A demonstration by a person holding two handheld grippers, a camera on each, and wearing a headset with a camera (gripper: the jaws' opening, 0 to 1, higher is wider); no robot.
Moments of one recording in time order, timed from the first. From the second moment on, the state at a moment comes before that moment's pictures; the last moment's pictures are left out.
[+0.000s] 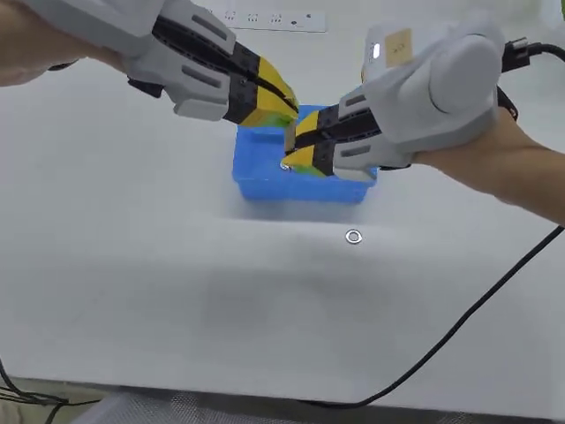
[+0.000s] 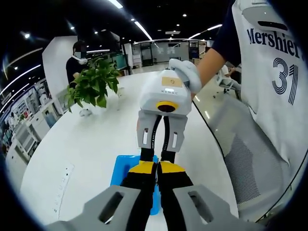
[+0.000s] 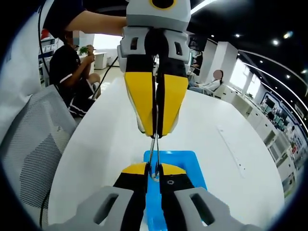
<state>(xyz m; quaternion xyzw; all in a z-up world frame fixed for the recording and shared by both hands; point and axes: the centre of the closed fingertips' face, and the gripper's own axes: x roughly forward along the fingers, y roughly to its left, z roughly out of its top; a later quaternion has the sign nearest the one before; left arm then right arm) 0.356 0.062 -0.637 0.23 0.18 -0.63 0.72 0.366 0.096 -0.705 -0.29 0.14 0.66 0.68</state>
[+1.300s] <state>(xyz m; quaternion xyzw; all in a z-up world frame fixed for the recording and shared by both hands) 0.409 0.066 -0.696 0.22 0.20 -0.61 0.73 0.422 0.097 -0.762 -0.28 0.17 0.65 0.69</state>
